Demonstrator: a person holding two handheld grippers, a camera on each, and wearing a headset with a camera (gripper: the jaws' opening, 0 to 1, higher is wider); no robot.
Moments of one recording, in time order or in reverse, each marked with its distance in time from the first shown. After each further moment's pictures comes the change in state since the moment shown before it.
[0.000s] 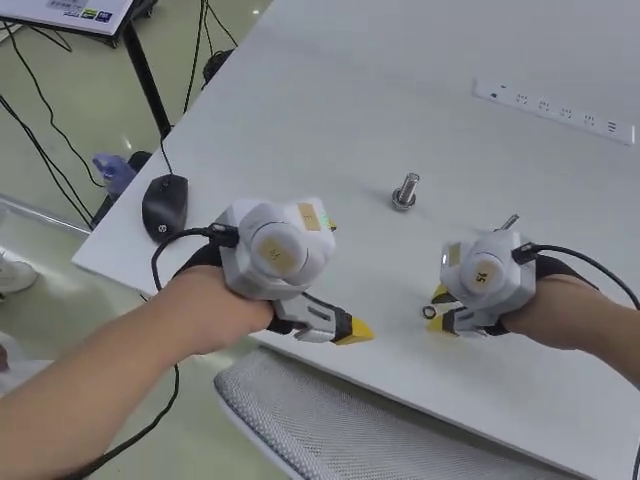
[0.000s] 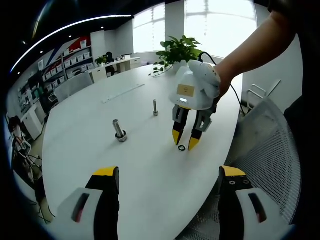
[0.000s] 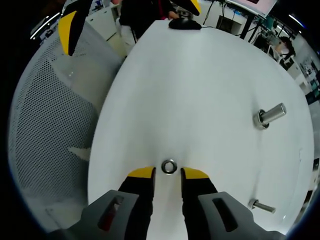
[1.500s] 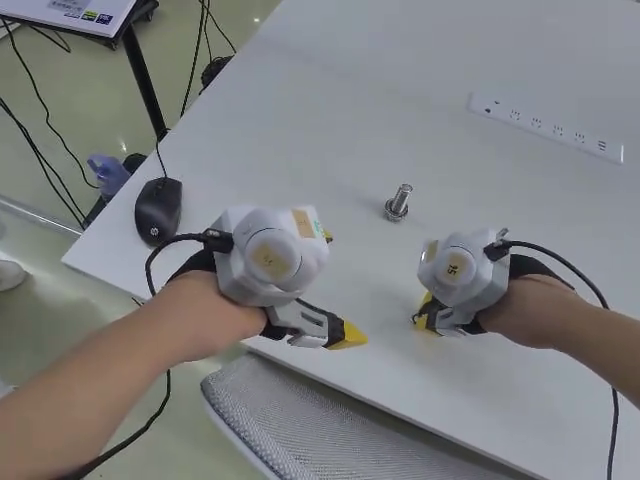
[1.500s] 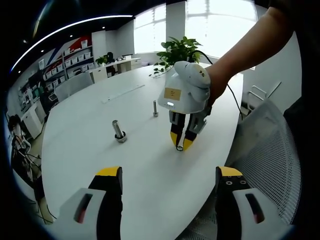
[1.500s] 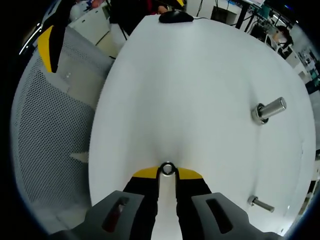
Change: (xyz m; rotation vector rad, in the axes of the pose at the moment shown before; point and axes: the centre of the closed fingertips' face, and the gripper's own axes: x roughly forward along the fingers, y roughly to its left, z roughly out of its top) left arm 0.003 0.001 0.002 -0.010 -0.005 -0.001; right arm -0.001 -0.009 0.001 0.076 0.063 0.012
